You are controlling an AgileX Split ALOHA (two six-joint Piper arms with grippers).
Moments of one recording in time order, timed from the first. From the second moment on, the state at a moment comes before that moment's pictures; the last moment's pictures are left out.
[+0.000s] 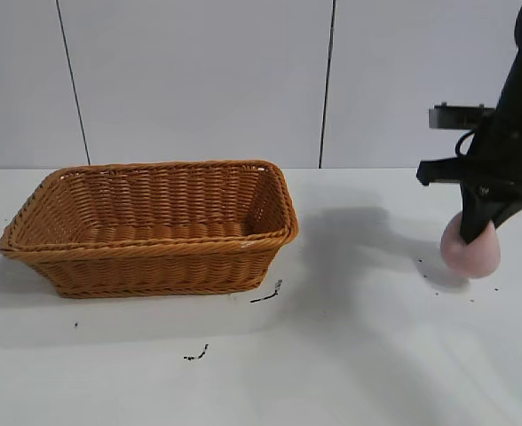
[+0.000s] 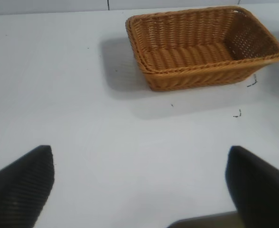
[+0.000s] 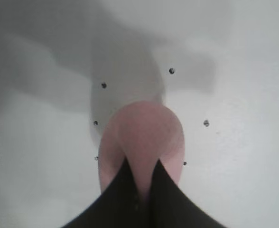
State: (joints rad) left arm 0.01 -0.01 -0.51 -0.14 1.05 0.12; right arm 0.03 1.99 -1.48 0.05 0.91 -0.05
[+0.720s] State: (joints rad) left arm 0.01 -0.01 -0.51 -0.14 1.05 0.12; right arm 0.38 2.01 -2.04 0.06 1.08 -0.04
